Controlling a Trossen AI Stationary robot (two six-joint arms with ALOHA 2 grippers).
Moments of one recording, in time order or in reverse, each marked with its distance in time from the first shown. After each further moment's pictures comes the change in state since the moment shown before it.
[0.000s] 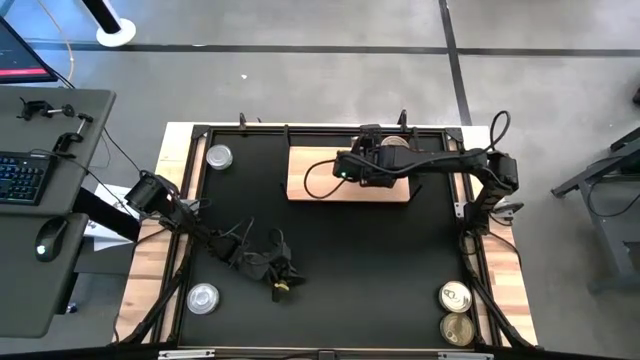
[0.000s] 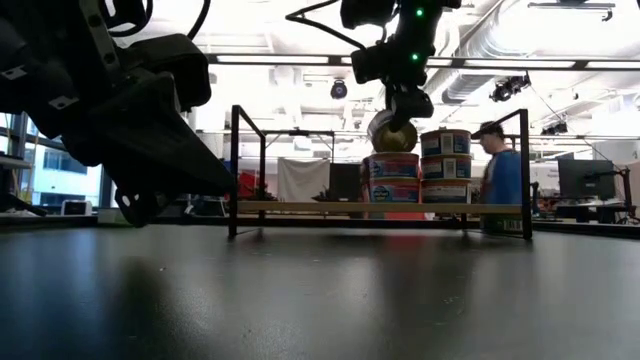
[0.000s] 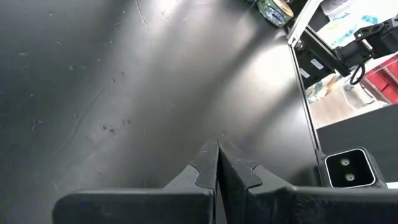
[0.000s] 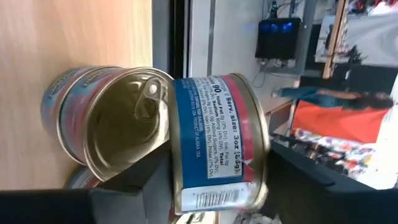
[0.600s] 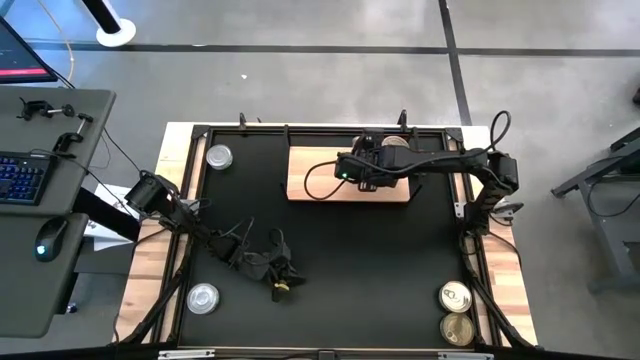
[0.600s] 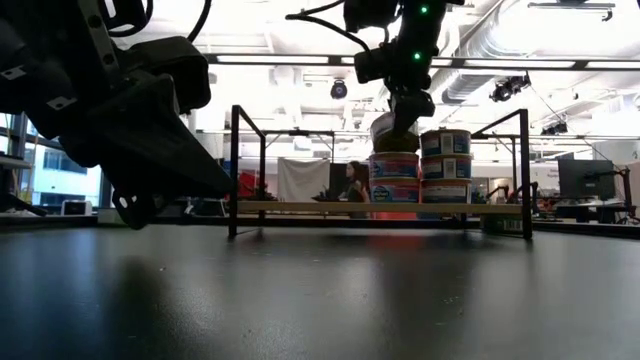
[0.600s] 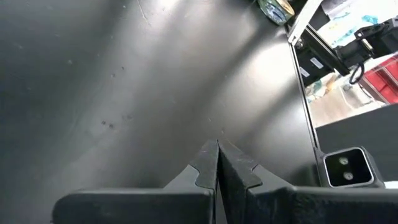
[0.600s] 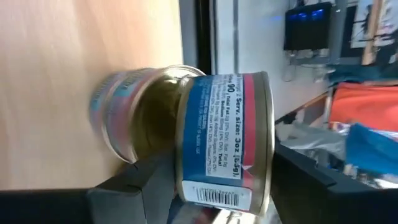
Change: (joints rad) left arm 0.000 0.000 0.000 -0.006 0.011 -0.016; right arm 0.003 0.000 0.002 -0.060 -0.111 0.150
